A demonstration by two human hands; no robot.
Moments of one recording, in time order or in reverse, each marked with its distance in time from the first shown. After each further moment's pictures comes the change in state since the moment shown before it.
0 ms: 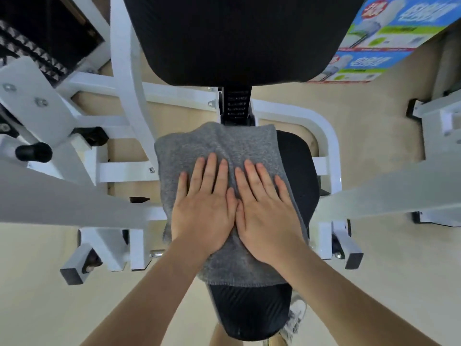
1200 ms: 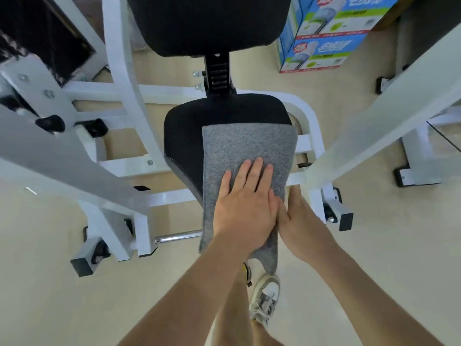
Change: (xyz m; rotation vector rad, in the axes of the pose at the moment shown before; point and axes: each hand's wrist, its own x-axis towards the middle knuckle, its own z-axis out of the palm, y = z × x) left_hand -0.105 0.066 0.030 -0.073 0.069 0.258; right_hand -0.136 0.021 0.036 0.518 0.078 0.416
